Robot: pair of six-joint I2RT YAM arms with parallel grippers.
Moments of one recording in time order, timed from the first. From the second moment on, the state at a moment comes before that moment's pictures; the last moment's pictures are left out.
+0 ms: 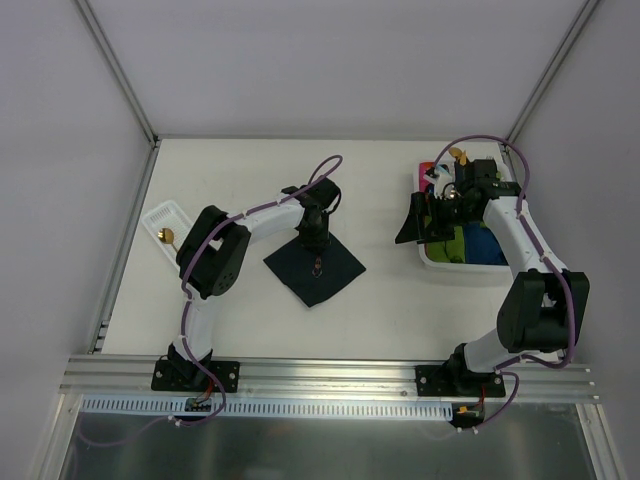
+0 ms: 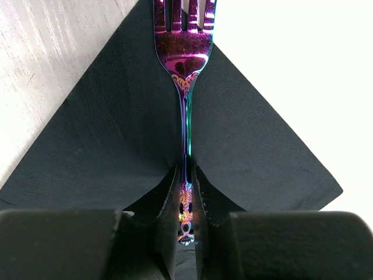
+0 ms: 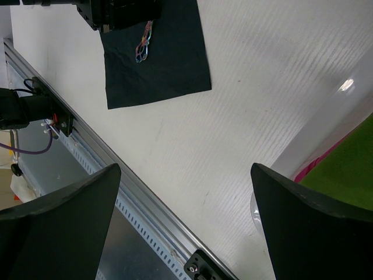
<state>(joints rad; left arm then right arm) -0.67 2.08 1.52 -0.67 -0.02 -0.60 0.03 1.52 1.25 -0.96 -0.75 -0.14</state>
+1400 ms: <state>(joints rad) -0.68 2.03 1.49 -0.68 -0.04 -0.61 0.02 1.52 1.25 -0.96 -0.77 -0.13</state>
